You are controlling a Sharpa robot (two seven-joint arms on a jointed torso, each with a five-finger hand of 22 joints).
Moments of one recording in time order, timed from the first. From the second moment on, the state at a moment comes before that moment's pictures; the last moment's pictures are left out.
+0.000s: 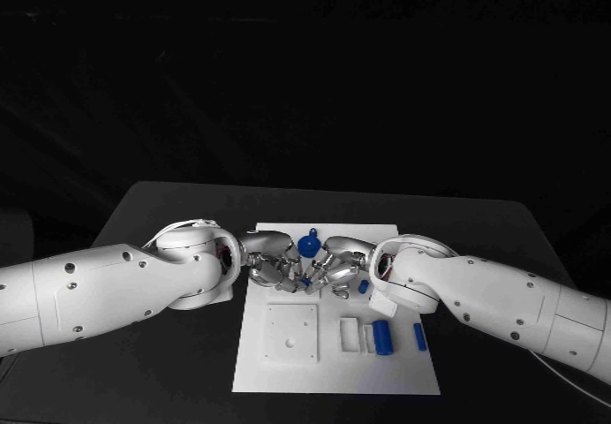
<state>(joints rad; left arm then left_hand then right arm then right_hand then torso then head) 1.40 -0.78 -0.24 1.59 -1.28 -0.04 -0.03 1.38 0.04 -0.12 0.26 0.76 0.93 0.06 0.43 0.21 1.19 -0.01 0.73 0.54 1.13 -0.06 1.20 0.45 0.01 1.20 -0.08 0.25 1.31 1.09 -0.61 0.08 1.42 -1.02 0.04 -0.12 1.15 0.00 0.61 -0.24 0.05 1.22 0.06 0.06 0.06 1.29 -0.04 1.01 1.14 1.46 -0.09 0.99 1.16 0.07 1.47 -0.11 0.49 1.31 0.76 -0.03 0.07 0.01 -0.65</state>
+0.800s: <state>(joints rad) 1.39 -0.77 -0.24 1.57 -1.25 -0.04 -0.03 1.43 0.07 -0.09 0.19 0.75 0.98 0.06 0.41 0.14 1.22 -0.02 0.71 0.53 1.14 -0.07 1.20 0.46 0.01 1.20 -0.08 0.29 1.31 1.09 -0.61 0.08 1.42 -0.98 0.03 -0.15 1.15 0.00 0.62 -0.23 0.07 1.22 0.06 0.06 0.06 1.28 -0.03 1.01 1.13 1.46 -0.09 0.99 1.16 0.07 1.47 -0.11 0.49 1.31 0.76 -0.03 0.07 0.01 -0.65</state>
